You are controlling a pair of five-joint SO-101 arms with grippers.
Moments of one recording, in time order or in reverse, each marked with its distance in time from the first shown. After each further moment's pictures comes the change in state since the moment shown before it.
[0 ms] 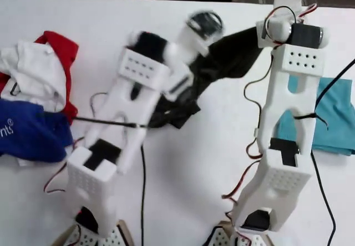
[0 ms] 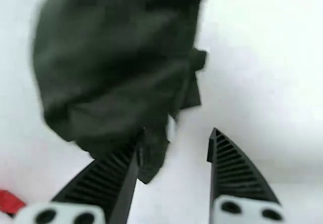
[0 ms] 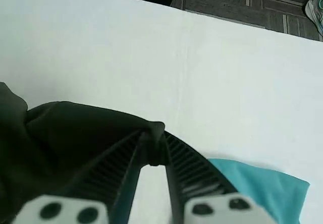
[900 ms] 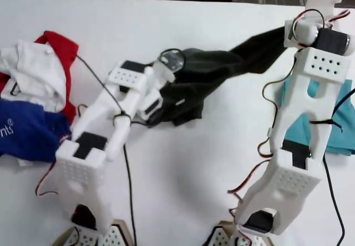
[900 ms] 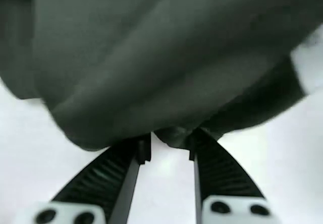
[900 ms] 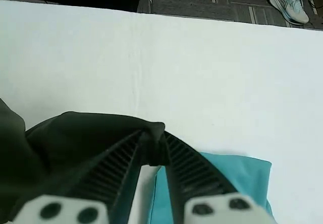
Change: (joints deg) left arm -12.7 2.8 36.3 -30.2 -4.9; right arm 7.6 0.0 0.0 -3.0 -0.5
